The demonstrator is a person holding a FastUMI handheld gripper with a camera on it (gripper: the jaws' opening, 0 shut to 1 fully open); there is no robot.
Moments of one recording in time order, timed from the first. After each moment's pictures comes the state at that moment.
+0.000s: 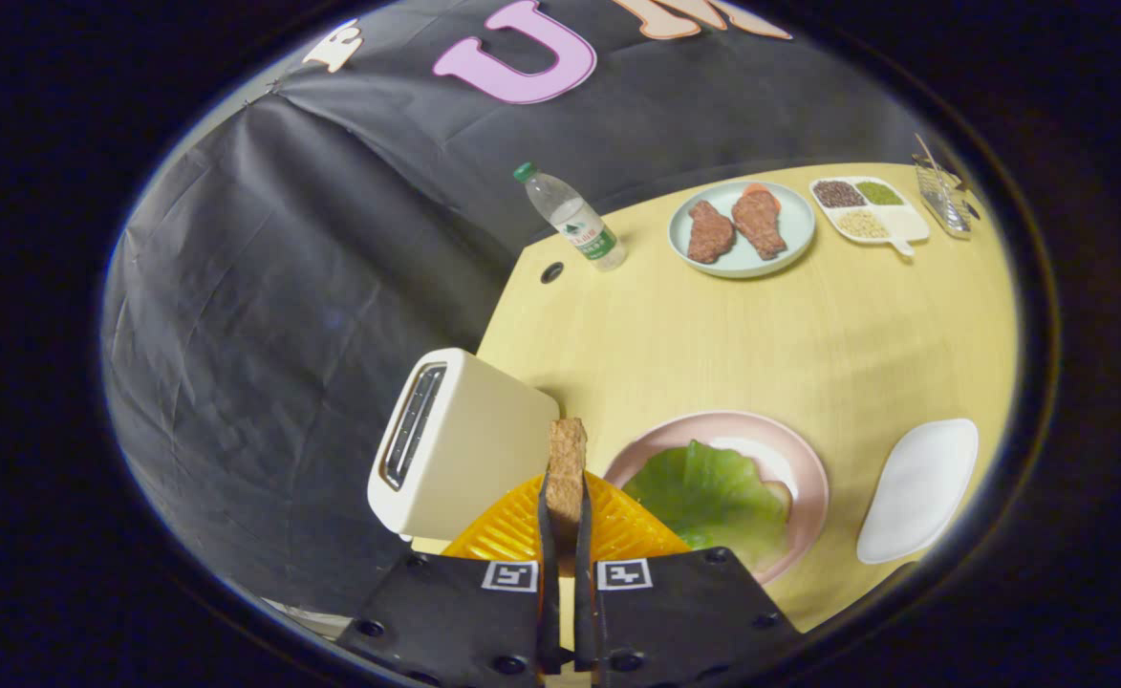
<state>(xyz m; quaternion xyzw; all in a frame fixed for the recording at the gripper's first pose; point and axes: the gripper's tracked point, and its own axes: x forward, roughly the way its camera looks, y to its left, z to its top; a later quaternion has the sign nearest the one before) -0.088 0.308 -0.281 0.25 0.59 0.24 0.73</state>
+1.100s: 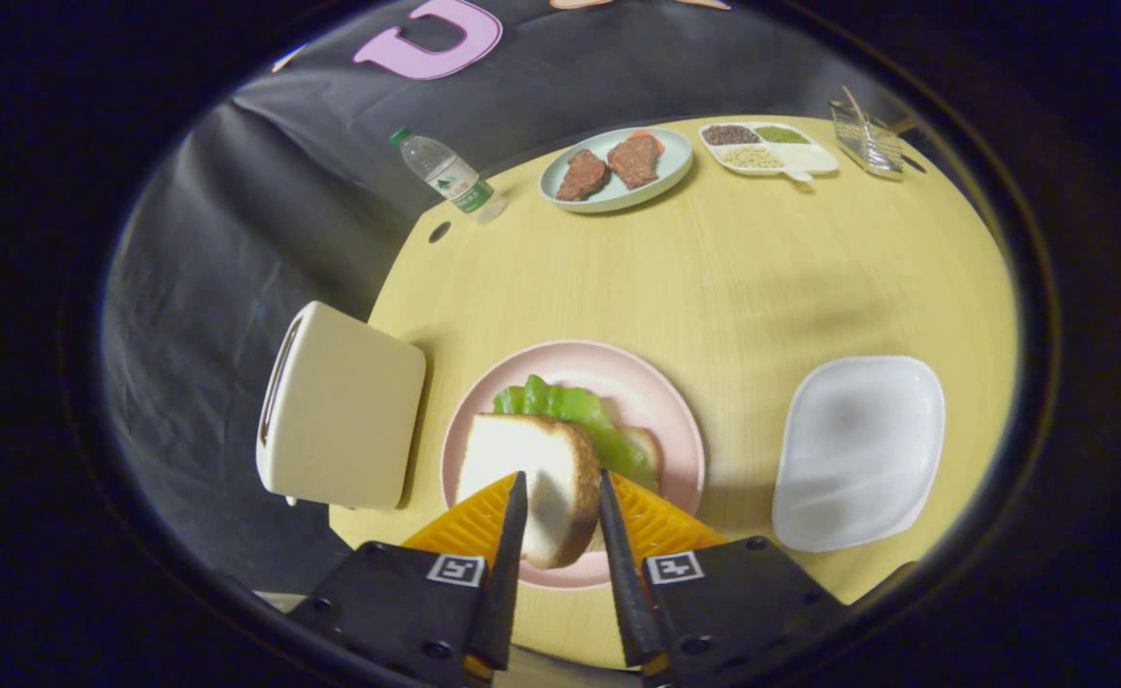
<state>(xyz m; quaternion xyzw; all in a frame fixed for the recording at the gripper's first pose) -0.125 0.223 -0.349 0.18 0.64 0.16 0.73</state>
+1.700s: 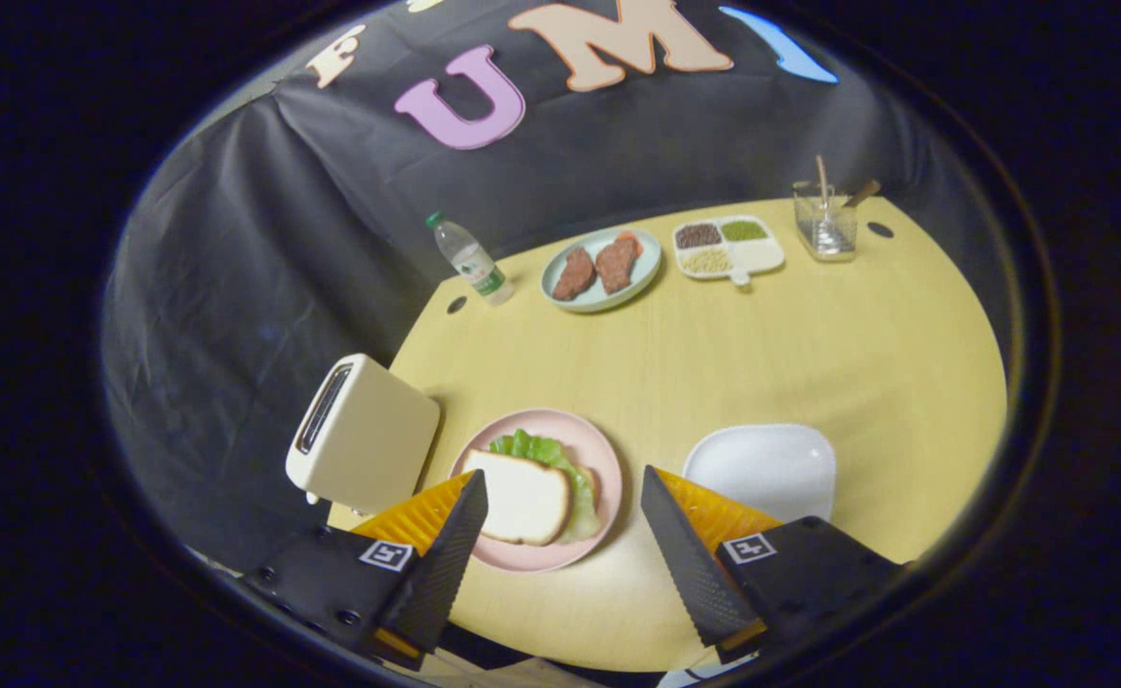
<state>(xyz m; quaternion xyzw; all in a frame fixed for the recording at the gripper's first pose) -0.093 0.141 -0.261 0.17 0.51 0.16 0.83</state>
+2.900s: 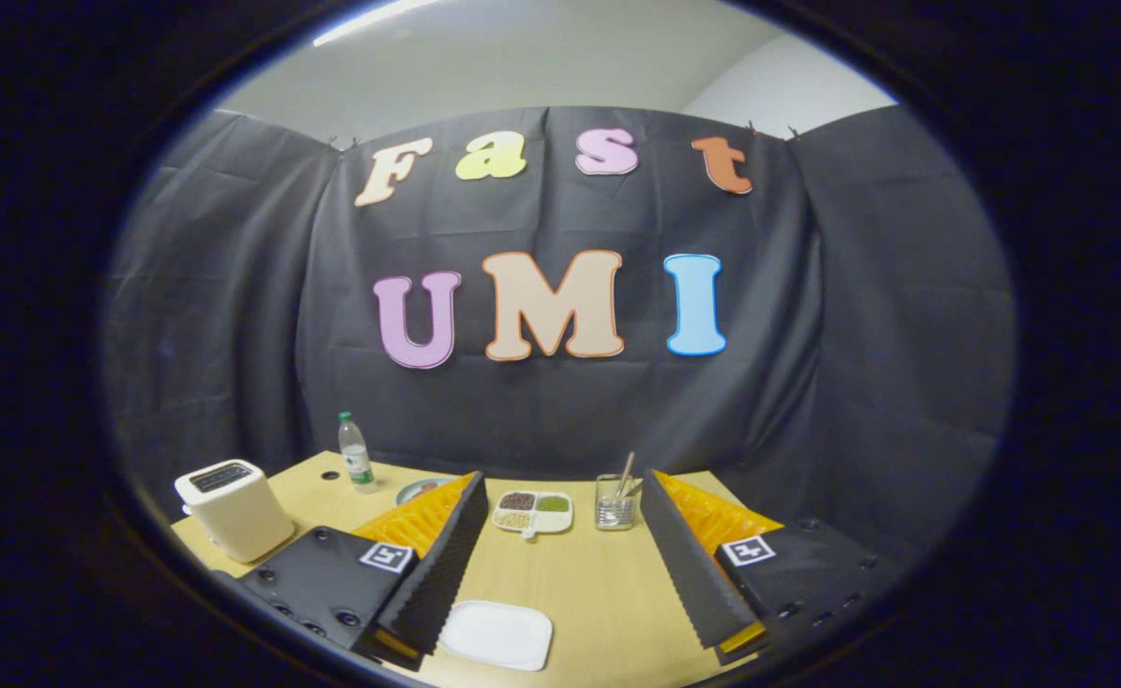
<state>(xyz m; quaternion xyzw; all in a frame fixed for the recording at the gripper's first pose) -0.042 -0.053 -0.090 0.02 0.15 0.01 0.99</state>
